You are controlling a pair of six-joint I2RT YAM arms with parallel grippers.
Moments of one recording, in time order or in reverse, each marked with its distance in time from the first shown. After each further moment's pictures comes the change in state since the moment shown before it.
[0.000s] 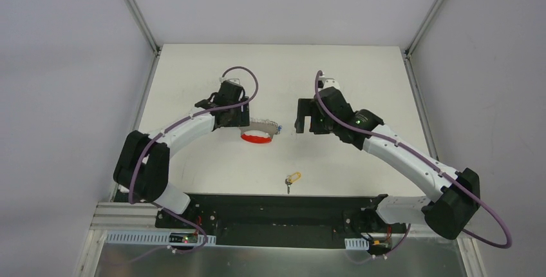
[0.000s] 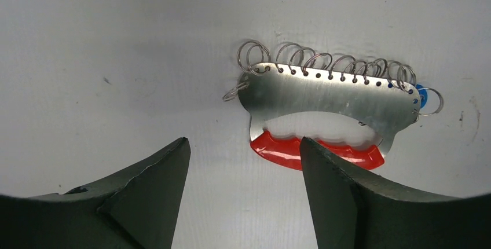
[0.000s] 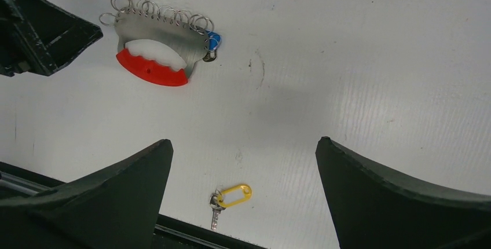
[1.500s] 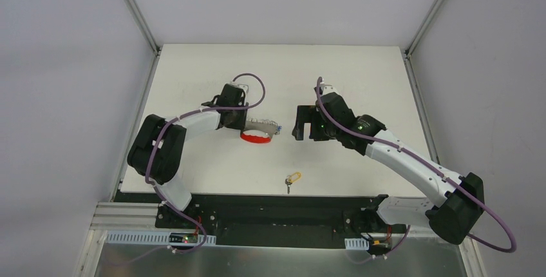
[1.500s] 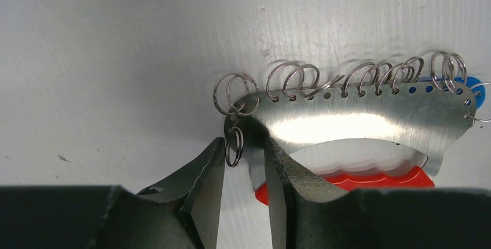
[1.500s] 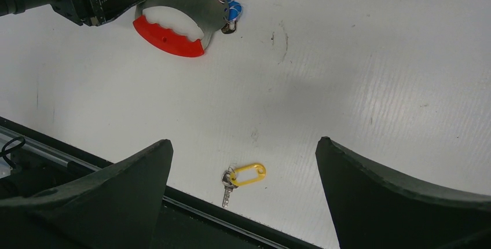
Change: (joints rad) left arm 0.058 0.200 -0.035 0.206 0.166 0.217; right arm 0.016 -0.047 -0.062 0.008 -0.095 0.025
